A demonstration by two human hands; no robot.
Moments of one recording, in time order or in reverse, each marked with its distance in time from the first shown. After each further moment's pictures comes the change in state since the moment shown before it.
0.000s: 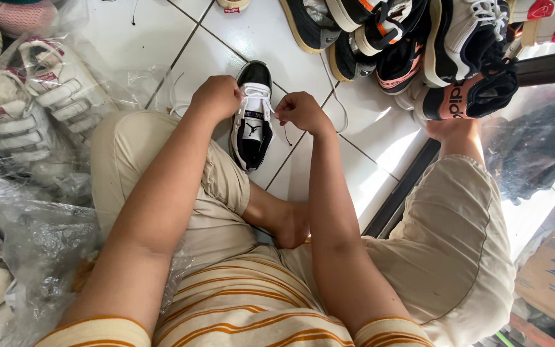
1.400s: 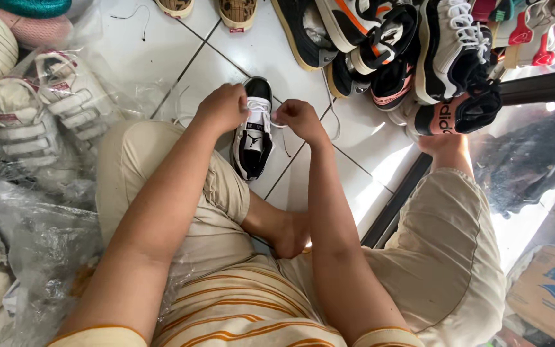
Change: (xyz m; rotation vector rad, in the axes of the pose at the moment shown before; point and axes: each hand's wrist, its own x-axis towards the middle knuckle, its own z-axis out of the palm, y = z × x) left_hand -0.012 0.013 -0.014 0.047 -0.001 0.116; right_hand 0.011 0.014 0.007 0.182 0.180 -0.141
